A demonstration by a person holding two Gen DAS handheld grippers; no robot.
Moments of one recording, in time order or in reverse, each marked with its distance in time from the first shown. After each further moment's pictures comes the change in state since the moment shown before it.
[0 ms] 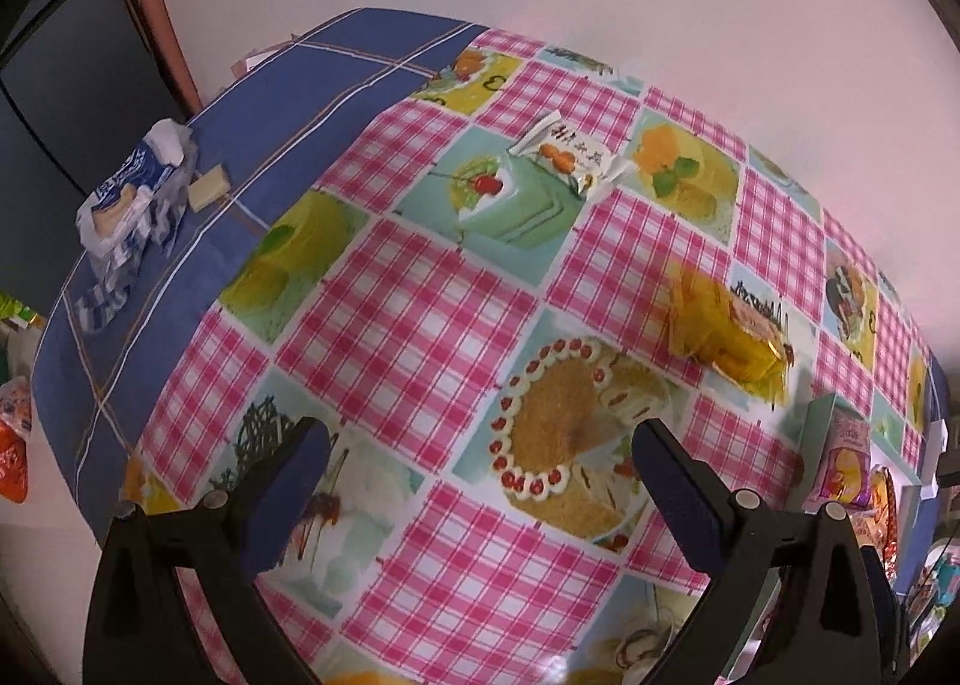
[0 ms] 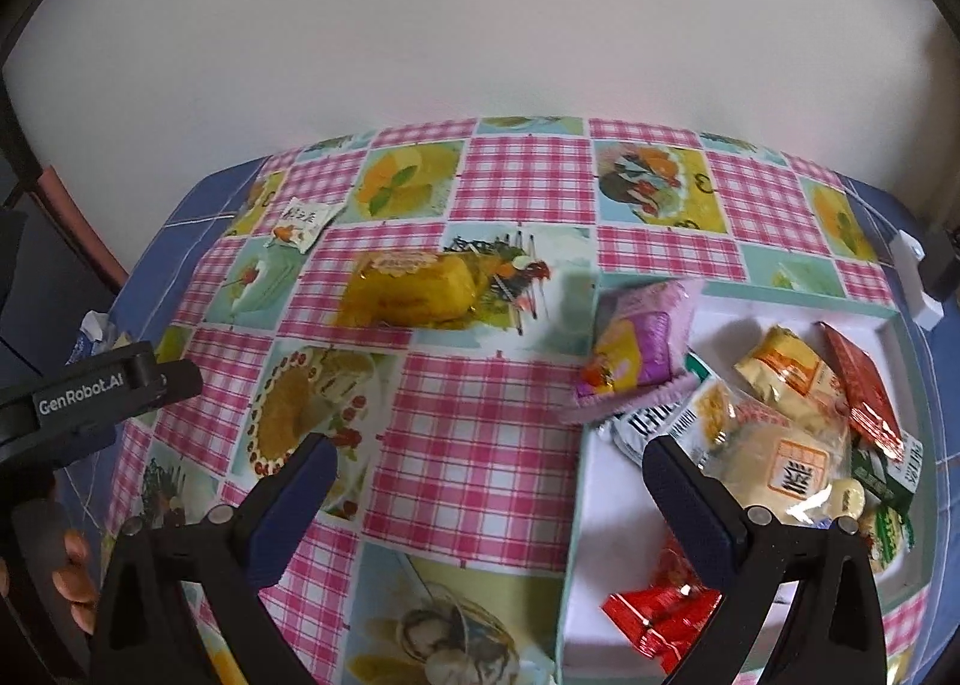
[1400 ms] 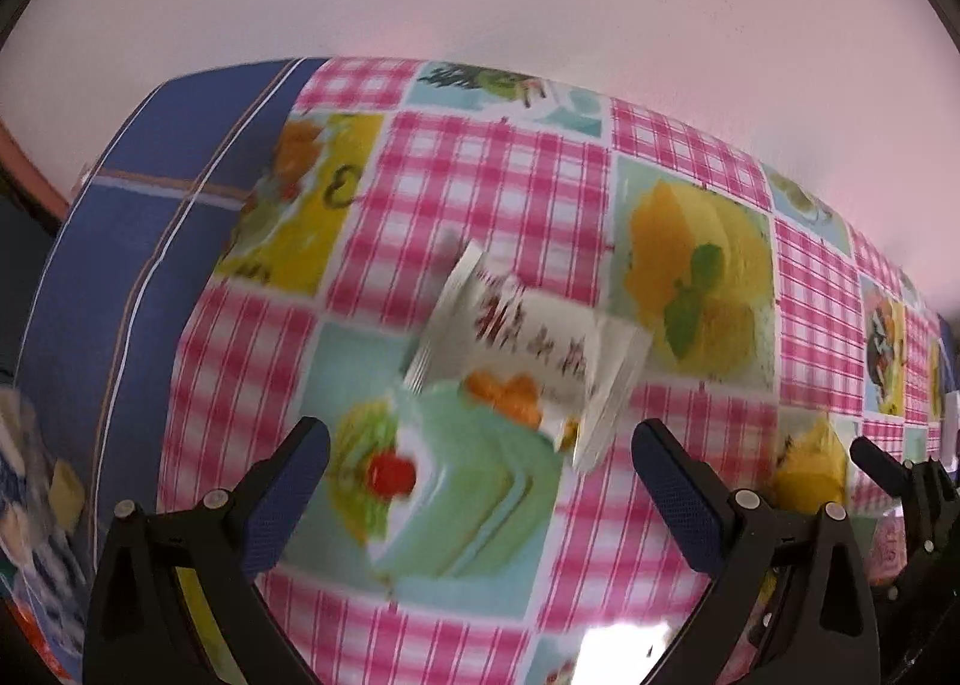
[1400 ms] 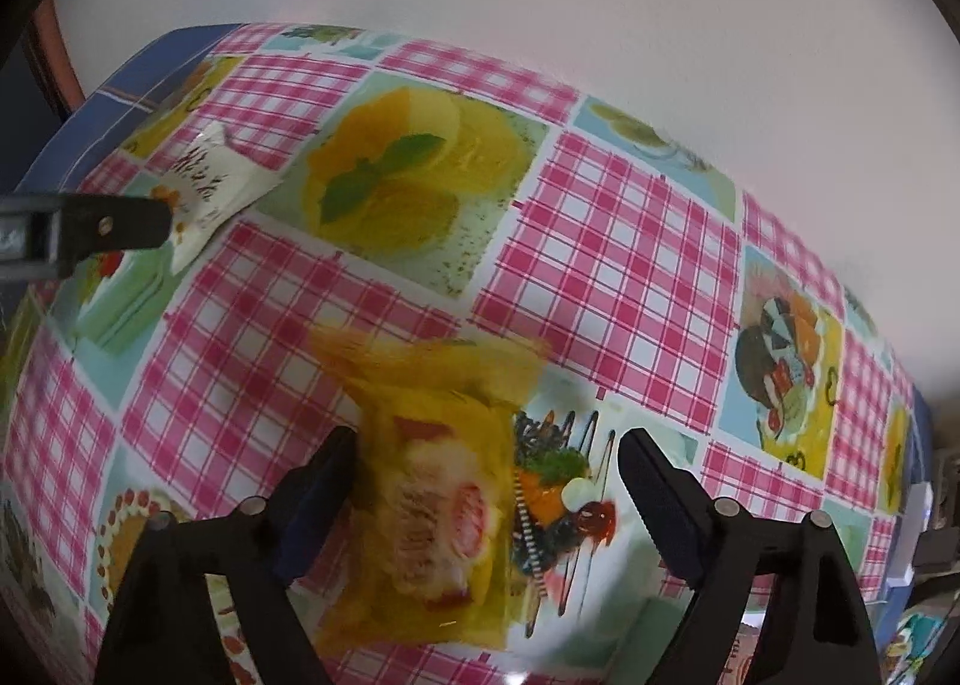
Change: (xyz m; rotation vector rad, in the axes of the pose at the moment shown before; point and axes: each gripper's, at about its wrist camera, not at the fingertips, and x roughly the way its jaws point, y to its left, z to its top) left arm 0.129 -0.044 0.155 0.296 0.063 -0.111; right arm 0.174 0.040 0.118 -0.337 0.201 -0.139
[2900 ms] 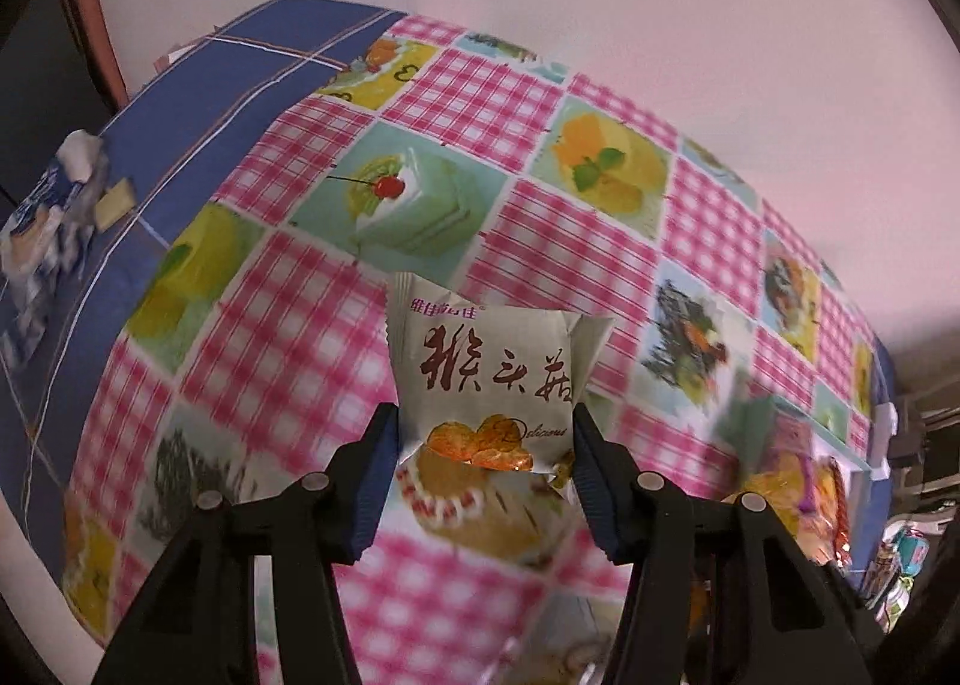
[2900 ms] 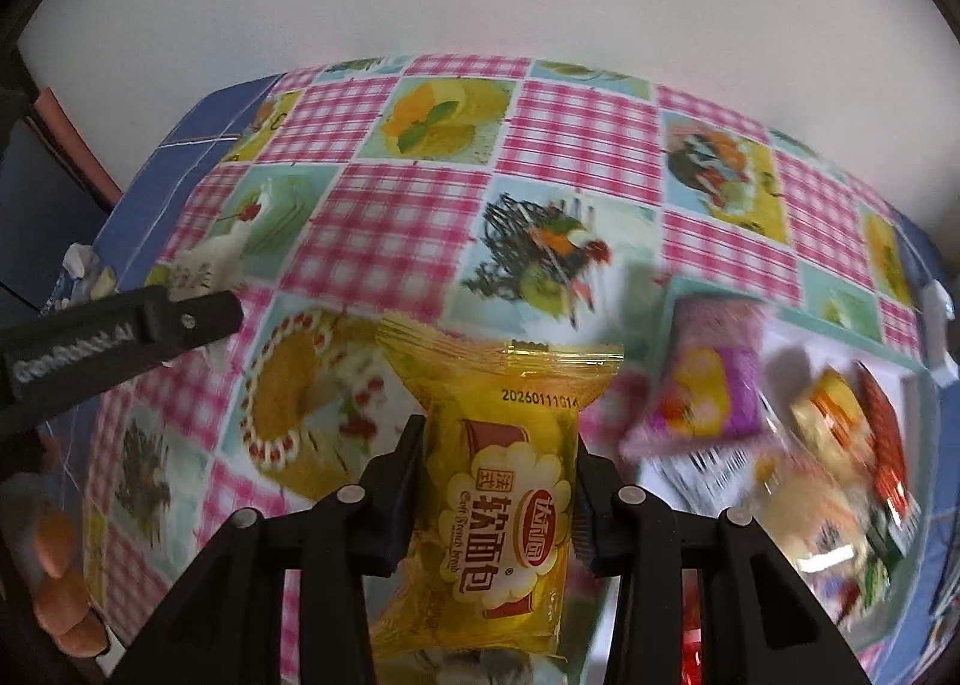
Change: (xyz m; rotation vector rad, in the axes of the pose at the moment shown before) left arm -0.119 -0.042 -0.166 -0.270 -0.052 -0.070; right arm -0.125 0.004 -0.140 0.248 -0.047 0.132
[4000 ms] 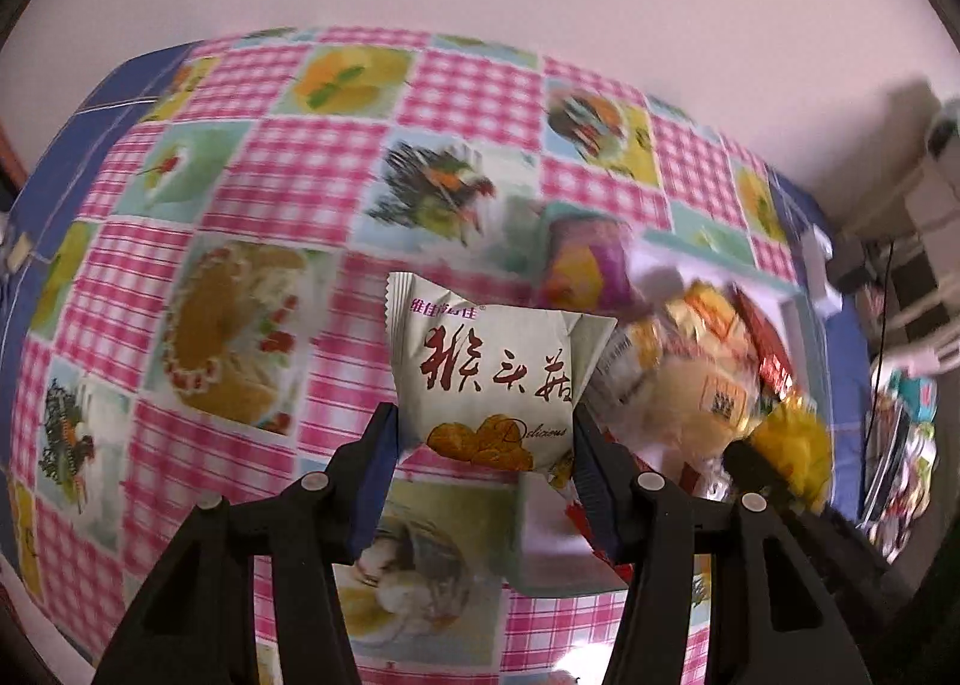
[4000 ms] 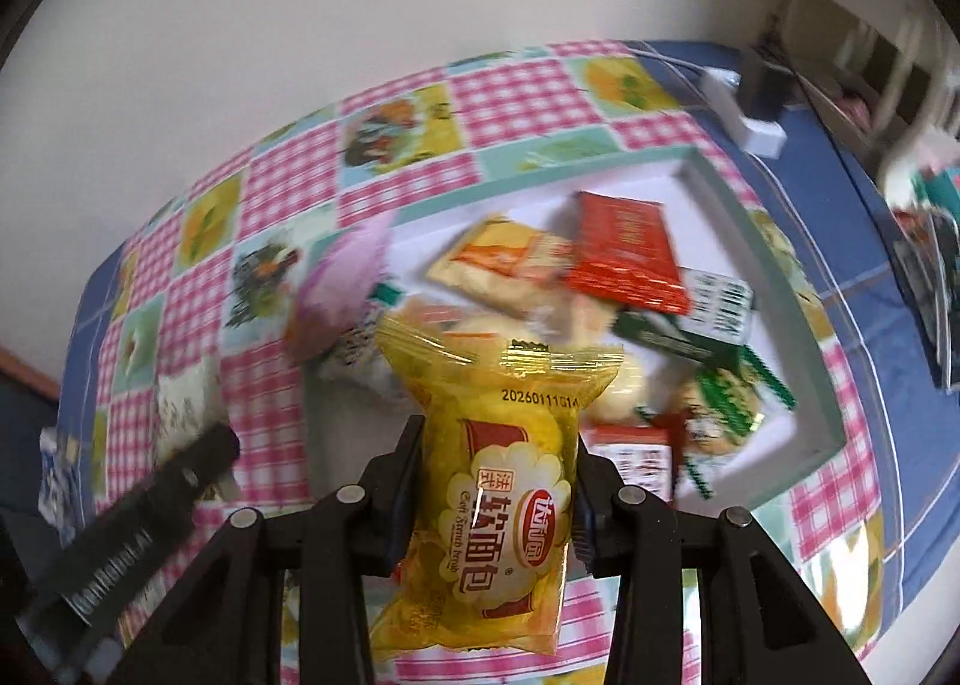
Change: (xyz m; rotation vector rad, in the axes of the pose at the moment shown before) left arm 0.010 -0.137 -0.099 0.321 0.045 -0.088; right arm -0.049 -0.166 -0.078 0.489 -0.048 -0.110
